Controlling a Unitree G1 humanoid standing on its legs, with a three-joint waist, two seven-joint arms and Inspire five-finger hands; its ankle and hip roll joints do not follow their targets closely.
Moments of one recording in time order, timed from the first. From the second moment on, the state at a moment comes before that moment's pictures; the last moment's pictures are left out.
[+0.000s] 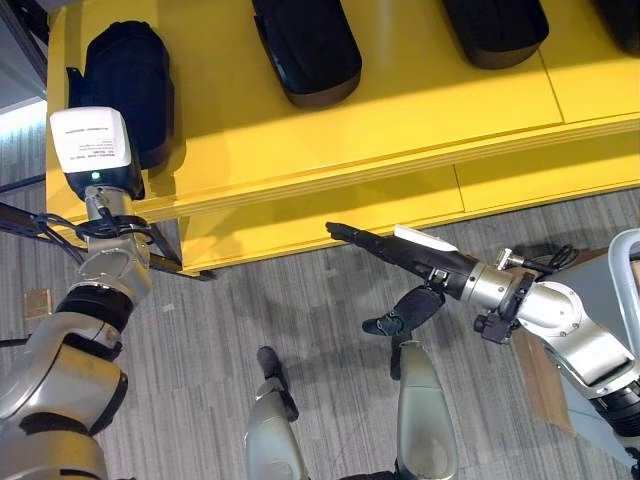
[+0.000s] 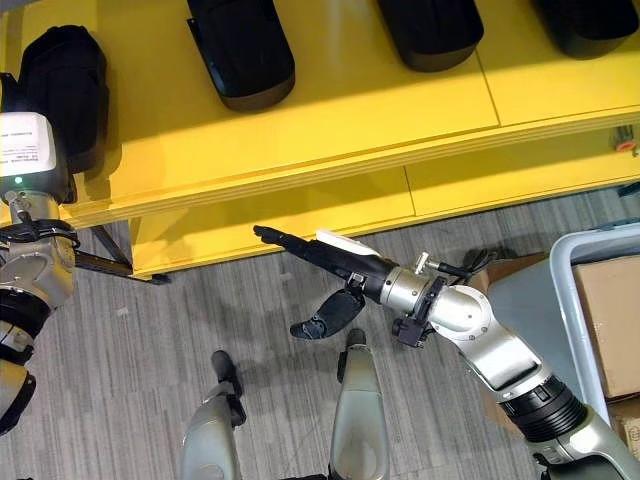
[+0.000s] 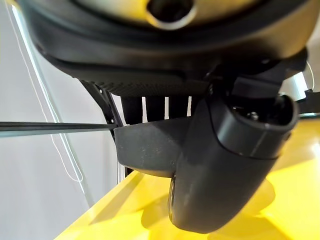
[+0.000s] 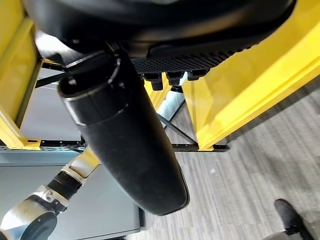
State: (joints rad) left arm -0.94 0.87 -0.59 0.86 0.52 0.28 0.61; right arm -0.42 -0.87 0.40 -0.27 0.34 -0.02 0.43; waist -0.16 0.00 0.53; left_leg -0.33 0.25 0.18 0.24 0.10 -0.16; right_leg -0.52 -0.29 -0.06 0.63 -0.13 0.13
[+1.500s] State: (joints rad) left arm -1.11 0.83 -0.59 0.98 0.52 0.41 0.65; right arm -0.43 -0.84 0.41 -0.28 0.34 0.03 0.35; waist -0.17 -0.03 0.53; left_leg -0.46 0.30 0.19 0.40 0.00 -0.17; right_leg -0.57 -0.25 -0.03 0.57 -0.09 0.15
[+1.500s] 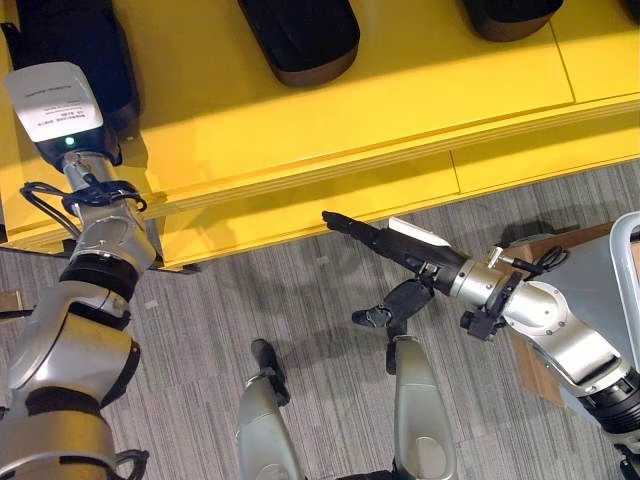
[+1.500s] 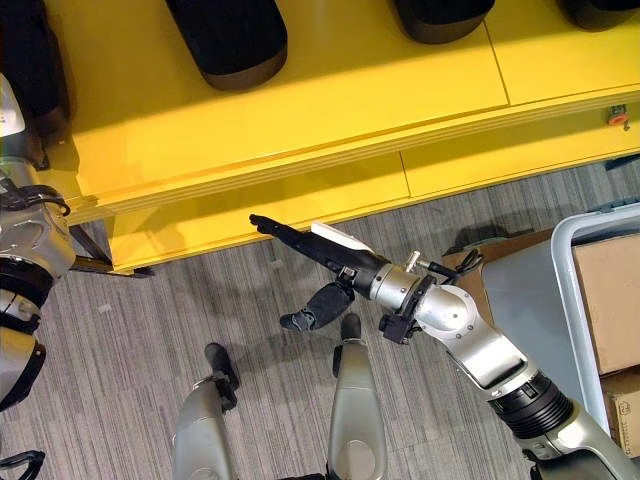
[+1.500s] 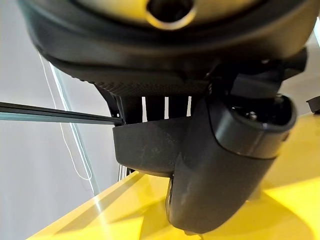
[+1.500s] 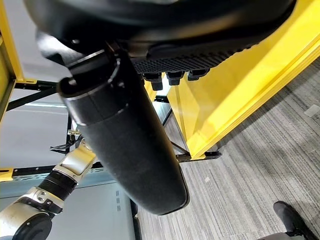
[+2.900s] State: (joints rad) left arm -1.13 0.91 -0.72 0.93 0.72 0.25 0.33; right arm -0.40 -0.87 0.41 -0.28 0.36 0.05 0.33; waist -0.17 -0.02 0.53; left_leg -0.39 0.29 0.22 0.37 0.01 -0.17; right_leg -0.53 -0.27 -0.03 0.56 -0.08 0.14
